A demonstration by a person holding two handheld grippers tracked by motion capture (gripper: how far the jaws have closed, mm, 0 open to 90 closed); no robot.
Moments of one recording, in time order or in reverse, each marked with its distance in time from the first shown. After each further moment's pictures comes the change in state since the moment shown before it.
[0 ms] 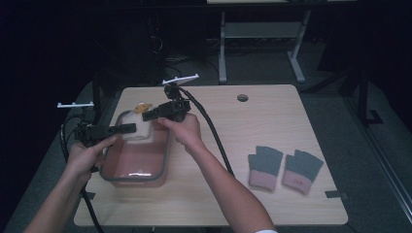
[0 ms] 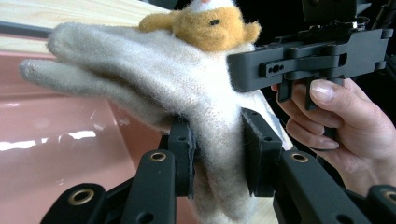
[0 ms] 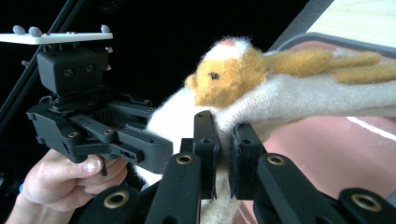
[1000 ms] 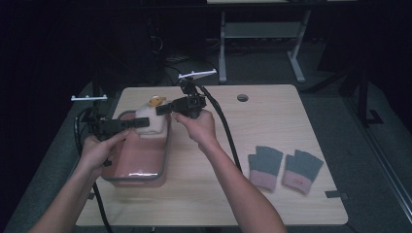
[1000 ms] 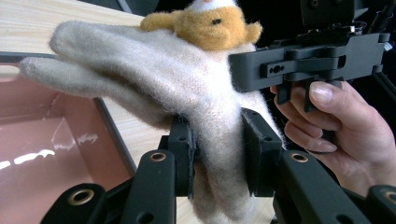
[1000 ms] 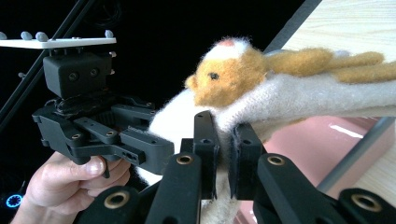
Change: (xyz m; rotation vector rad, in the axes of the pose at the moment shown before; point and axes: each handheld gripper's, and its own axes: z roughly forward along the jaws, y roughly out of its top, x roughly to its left) left arm -0.025 0.012 0.024 -0.004 -0.068 0.052; right arm 0.004 -0.002 -0.046 -0.062 -0.045 -0.004
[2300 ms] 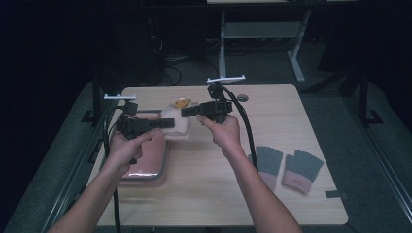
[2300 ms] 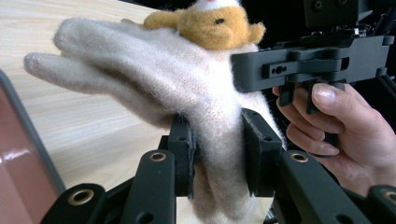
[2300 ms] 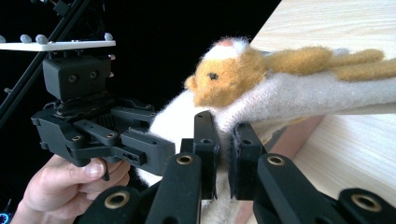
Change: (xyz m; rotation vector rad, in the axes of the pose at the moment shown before) left arm -0.023 -0.001 0.058 0.054 -0.049 0.021; right arm -0.027 -0.025 -0.056 -0.062 -0.061 0.048
